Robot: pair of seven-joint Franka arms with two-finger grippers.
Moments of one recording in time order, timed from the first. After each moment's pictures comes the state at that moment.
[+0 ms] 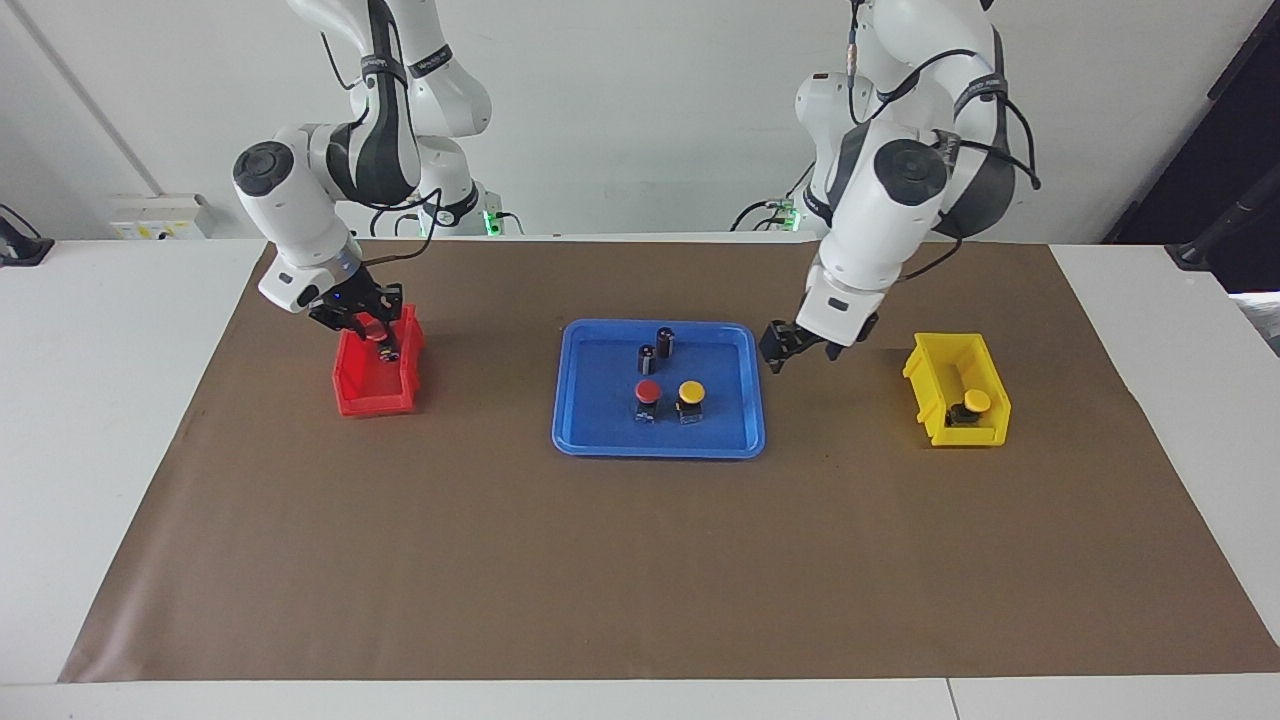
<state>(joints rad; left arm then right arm) -0.35 0.15 -0.01 -1.74 -0.06 1.85 -0.47 -0.10 -0.21 0.01 -2.36 0.03 2.06 -0.28</state>
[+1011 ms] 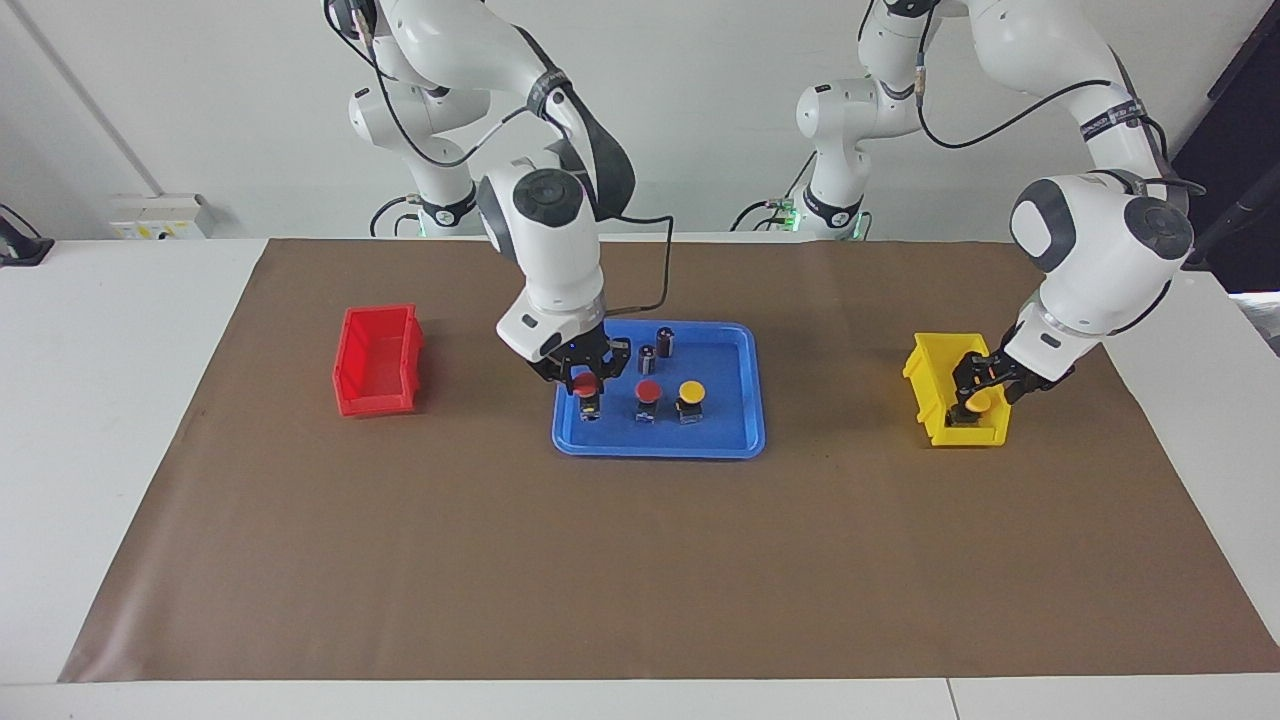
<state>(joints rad) 0.03 0.16 -0.01 -1.91 -0.03 2.06 0.14 0.44 0.34 0.03 -1.71 0.03 2.07 0.46</state>
